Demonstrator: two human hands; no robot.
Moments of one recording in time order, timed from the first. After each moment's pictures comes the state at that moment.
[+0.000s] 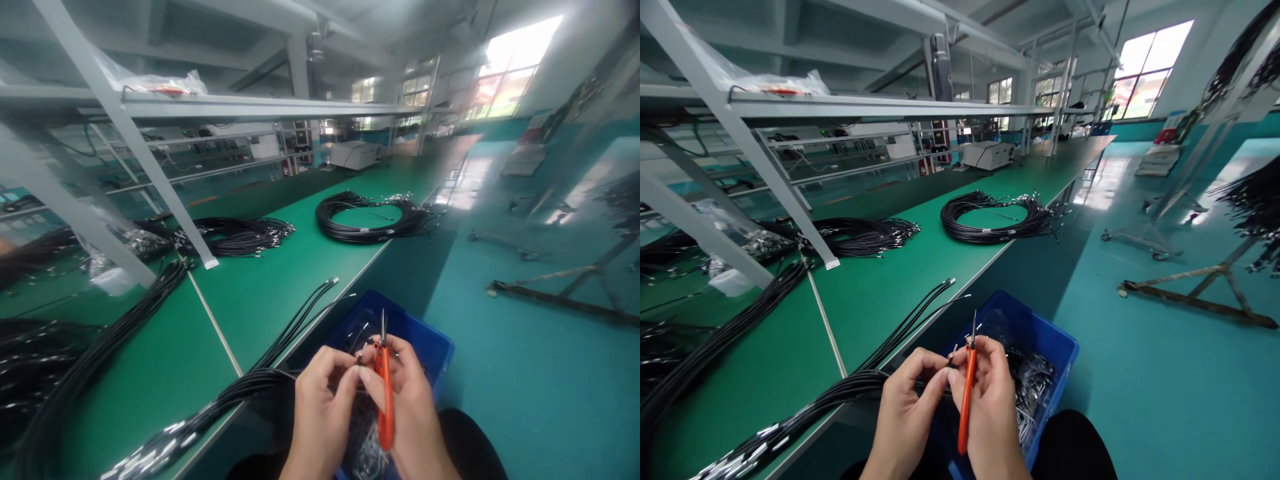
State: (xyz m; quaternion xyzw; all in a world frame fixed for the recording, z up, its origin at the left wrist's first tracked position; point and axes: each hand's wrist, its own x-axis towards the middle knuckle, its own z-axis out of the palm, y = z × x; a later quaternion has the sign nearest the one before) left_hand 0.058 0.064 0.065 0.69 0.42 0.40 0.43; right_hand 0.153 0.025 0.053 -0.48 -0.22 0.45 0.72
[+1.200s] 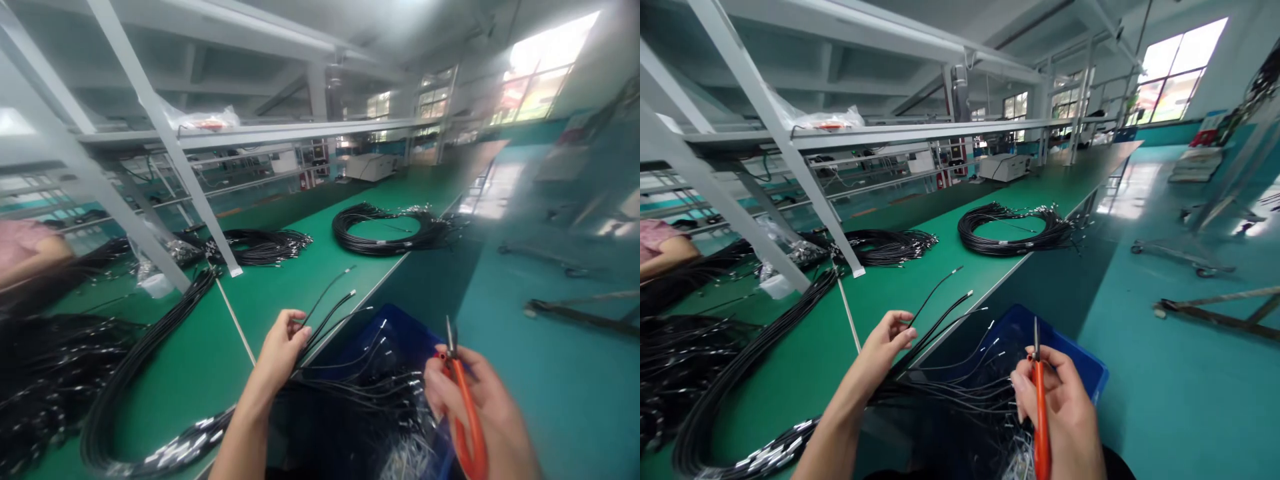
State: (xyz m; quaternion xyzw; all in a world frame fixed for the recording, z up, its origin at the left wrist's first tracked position) left_hand -0.002 0.154 0.081 0.72 0.54 0.31 0.32; right_hand 0.199 0.008 0.066 -0.49 -0.19 0.42 0.74
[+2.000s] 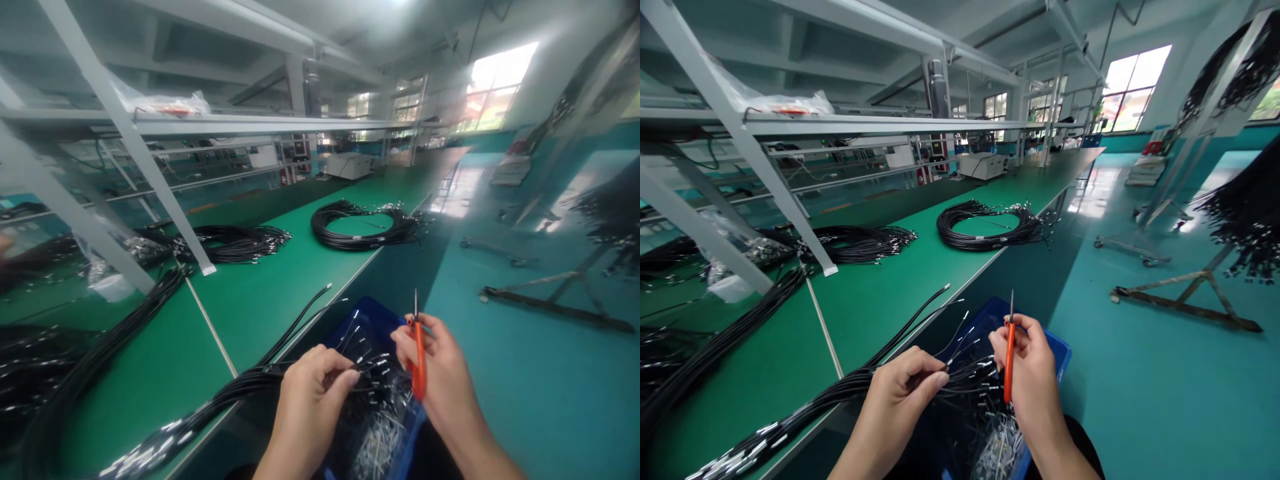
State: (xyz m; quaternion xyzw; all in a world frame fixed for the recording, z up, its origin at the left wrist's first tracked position) left_hand 0.053 0.063 0.092 0.81 0.43 0.27 0.30; right_hand 0.213 0.021 0.072 -0.51 -0.22 0.35 0.76
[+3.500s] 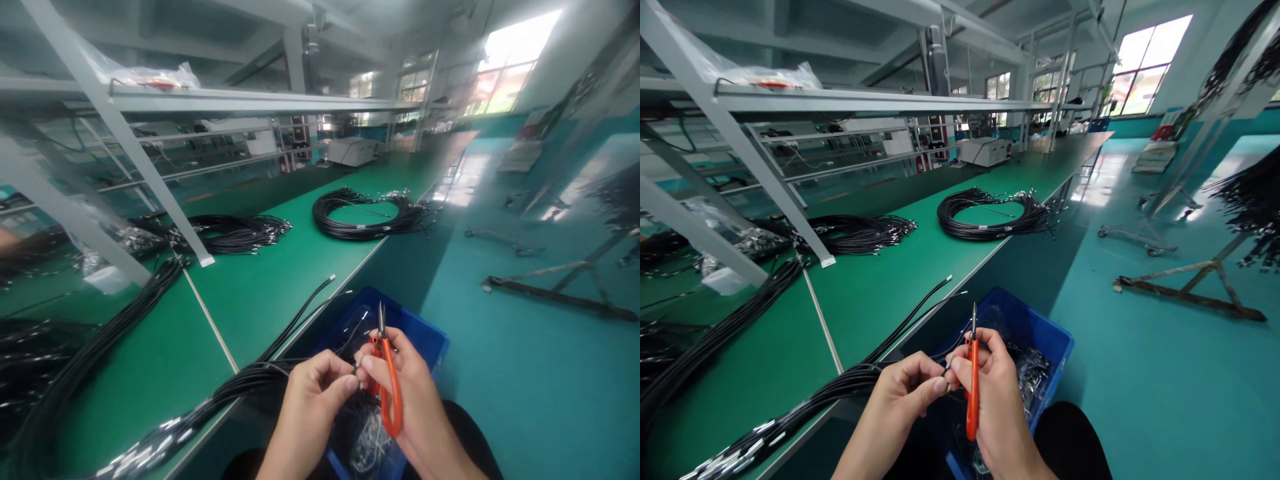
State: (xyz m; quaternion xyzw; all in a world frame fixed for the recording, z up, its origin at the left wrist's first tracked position) left_hand 0.048 0.070 0.069 0.62 0.41 0.31 0.59; right_hand 0.169 0.026 0.068 -0.41 -0.18 0.53 0.72
